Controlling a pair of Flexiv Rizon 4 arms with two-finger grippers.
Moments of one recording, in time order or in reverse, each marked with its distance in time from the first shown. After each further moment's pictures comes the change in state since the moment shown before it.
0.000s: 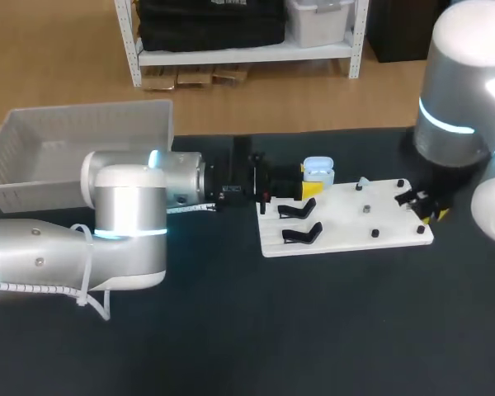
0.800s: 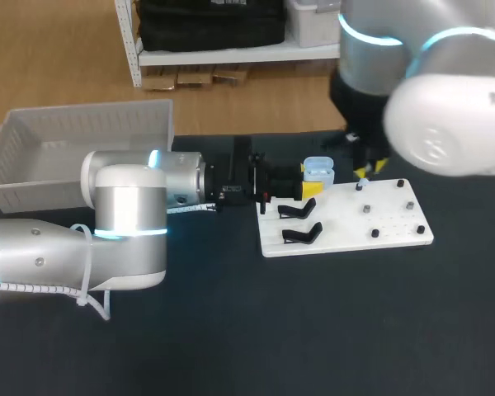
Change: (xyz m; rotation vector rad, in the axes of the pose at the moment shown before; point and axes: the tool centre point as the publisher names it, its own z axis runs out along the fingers) left arm 0.000 0.000 0.000 0.000 0.000 0.000; right arm -0.053 0.103 -0.122 -0.030 -0.004 -0.031
